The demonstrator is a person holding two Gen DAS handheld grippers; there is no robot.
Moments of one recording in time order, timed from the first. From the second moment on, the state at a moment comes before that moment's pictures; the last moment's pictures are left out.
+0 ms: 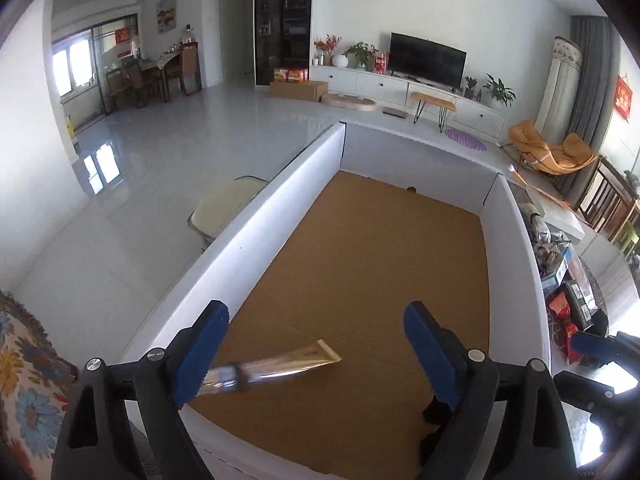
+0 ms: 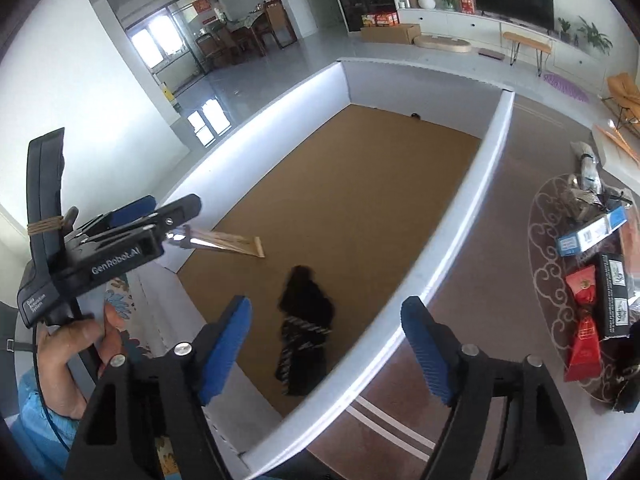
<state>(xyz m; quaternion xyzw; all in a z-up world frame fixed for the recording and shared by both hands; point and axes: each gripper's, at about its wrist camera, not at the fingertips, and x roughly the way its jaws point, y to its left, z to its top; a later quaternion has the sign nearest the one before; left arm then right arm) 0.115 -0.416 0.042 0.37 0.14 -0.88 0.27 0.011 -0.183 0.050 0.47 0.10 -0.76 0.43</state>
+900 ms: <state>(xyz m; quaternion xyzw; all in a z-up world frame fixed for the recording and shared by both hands) 0.038 -0.115 0.016 0.41 0.02 -0.91 -0.02 -0.025 0.101 -0.055 0.46 0.08 -0.87 0.12</state>
